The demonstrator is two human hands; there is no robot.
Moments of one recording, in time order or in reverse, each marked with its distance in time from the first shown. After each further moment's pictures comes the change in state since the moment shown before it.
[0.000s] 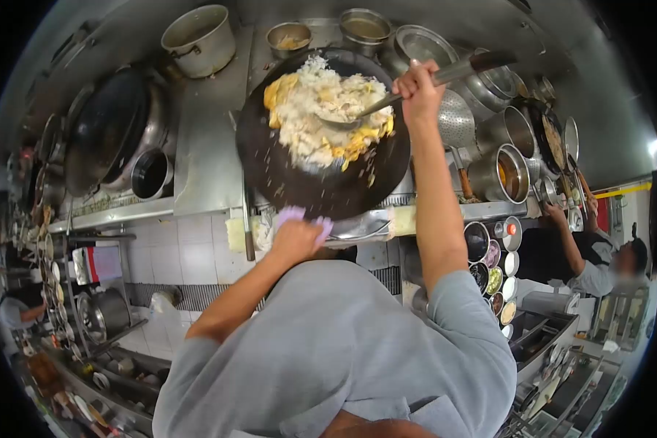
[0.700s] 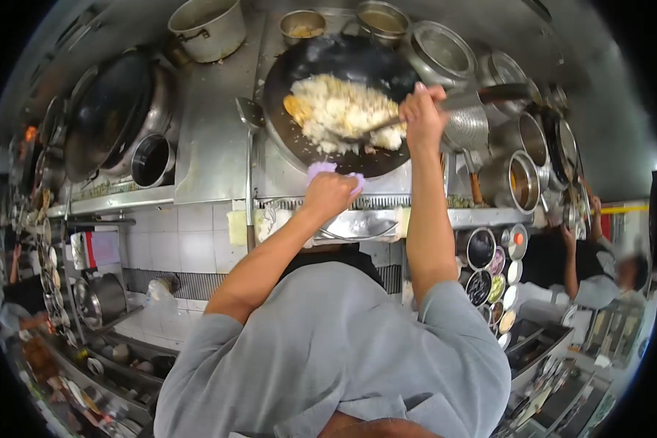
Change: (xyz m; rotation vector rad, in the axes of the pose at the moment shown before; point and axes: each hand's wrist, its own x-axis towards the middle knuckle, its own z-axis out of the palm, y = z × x) left_hand 0.081 -0.024 0.047 -0.071 -0.106 -0.059; right_hand -0.041 0.043 -0.018 -0.023 0.067 0.049
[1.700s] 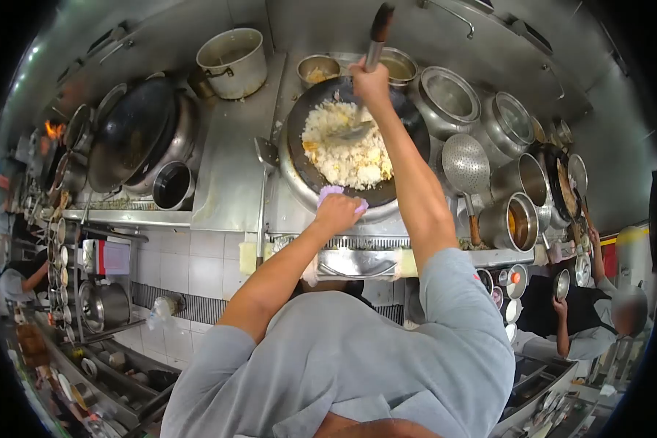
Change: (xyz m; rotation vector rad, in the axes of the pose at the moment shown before) left_hand 0.043 -0.027 0.022 0.096 -0.139 -0.108; right_hand 0.144 0.072 0.087 -0.487 -0.206 -0.056
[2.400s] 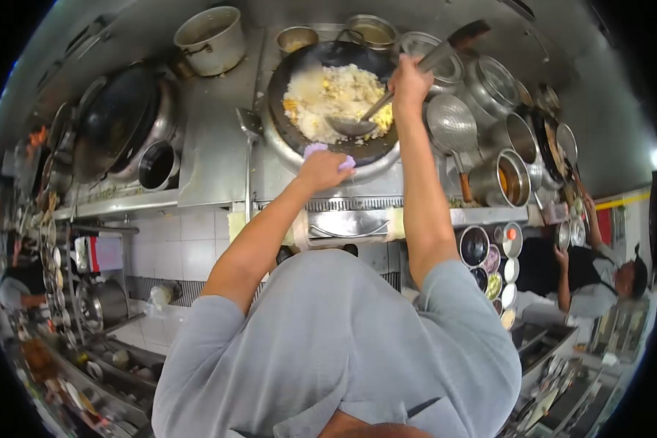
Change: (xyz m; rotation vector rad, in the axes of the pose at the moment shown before) left_hand 0.009 -0.014 -0.005 -0.132 0.075 0.077; right_hand -0.065 -0.040 -0.085 0.290 0.246 0.125
